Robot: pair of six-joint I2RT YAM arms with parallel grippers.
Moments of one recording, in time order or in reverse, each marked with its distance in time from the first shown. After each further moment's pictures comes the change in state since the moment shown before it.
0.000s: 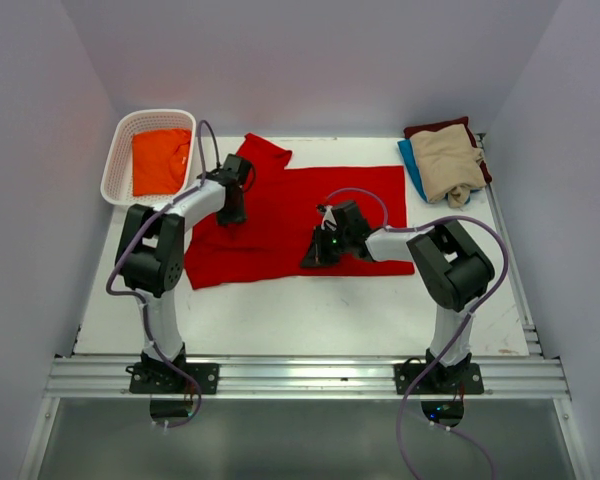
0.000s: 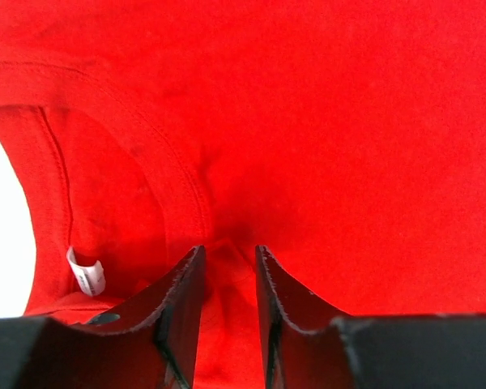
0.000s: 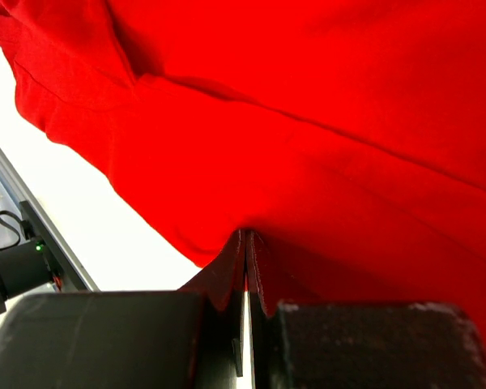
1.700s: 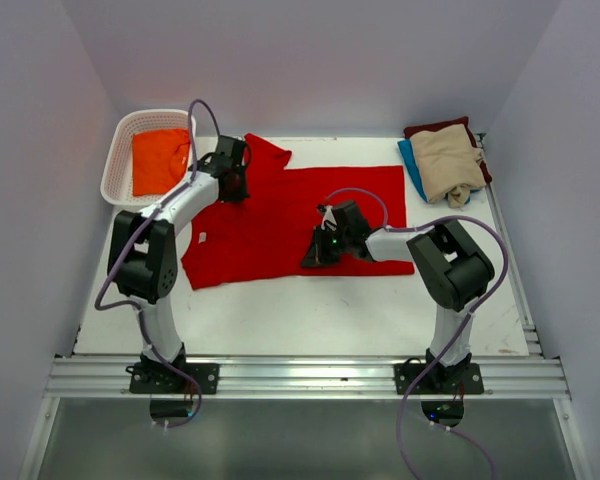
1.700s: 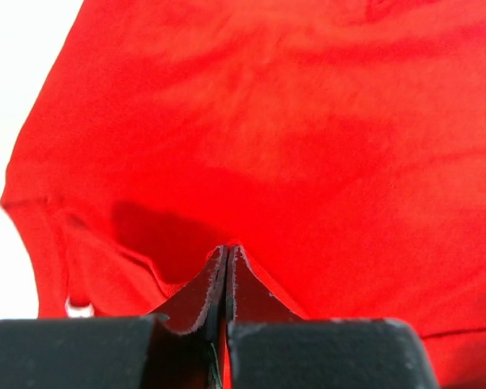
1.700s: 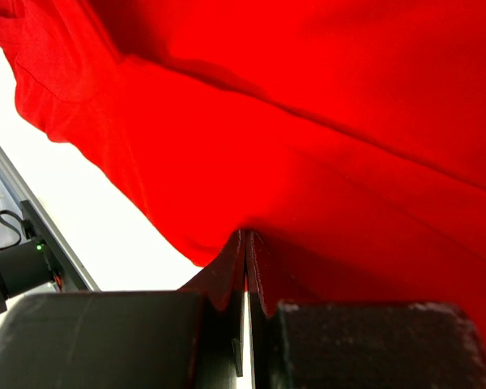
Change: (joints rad) left arm 0.010 -0.087 0.056 0.087 0.097 0.076; right arm -0.004 0.002 0.000 0.002 -0.003 0.000
